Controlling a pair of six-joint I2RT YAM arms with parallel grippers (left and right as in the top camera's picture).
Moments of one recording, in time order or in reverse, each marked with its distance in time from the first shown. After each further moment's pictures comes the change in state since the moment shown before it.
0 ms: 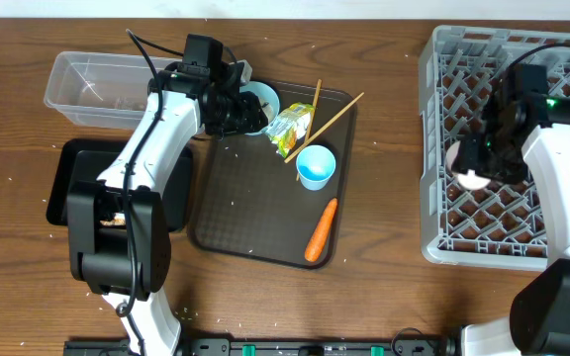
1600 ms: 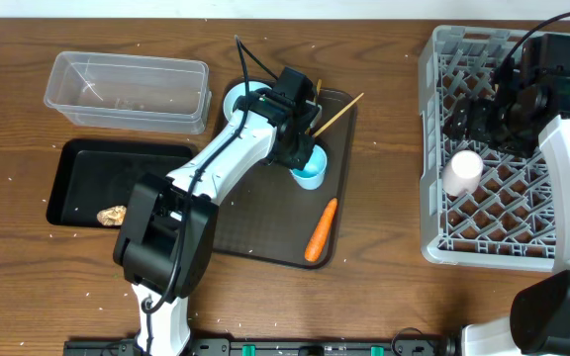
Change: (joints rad) left arm -0.313 0.074 -0.002 -0.047 -0.311 0.195; right arm -0.008 0.004 0.169 -0.010 -0.155 -0.015
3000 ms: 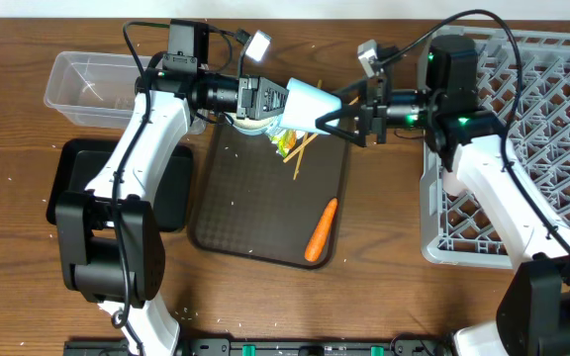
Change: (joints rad) left arm 0.339 -0.116 0.011 0.251 1.316 -0.003; right arm 0.329 0.000 -0.316 1.064 -1.122 -0.020
